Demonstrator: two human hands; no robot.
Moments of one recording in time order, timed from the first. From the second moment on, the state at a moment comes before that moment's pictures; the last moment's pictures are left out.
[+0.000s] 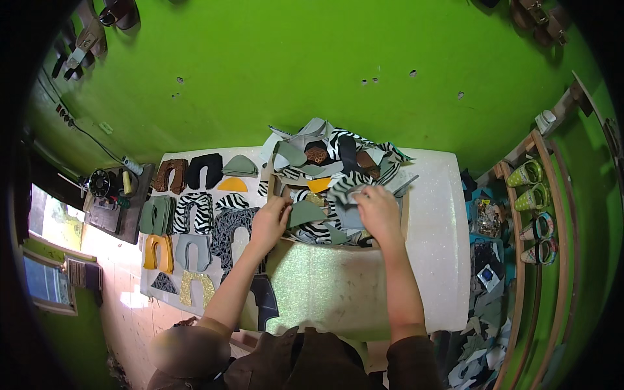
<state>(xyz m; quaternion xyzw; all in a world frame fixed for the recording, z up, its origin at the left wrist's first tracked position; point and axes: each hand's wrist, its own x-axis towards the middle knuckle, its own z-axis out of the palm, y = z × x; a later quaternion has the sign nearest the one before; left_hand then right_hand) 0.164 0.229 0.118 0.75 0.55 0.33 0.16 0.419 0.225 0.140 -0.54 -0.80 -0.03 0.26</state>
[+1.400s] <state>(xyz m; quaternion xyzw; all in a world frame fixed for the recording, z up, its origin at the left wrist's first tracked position) 0.179 0.207 0.078 0.67 0.55 0.40 0.30 0.405 0.182 0.087 -0.61 -0.75 0.05 0.27</state>
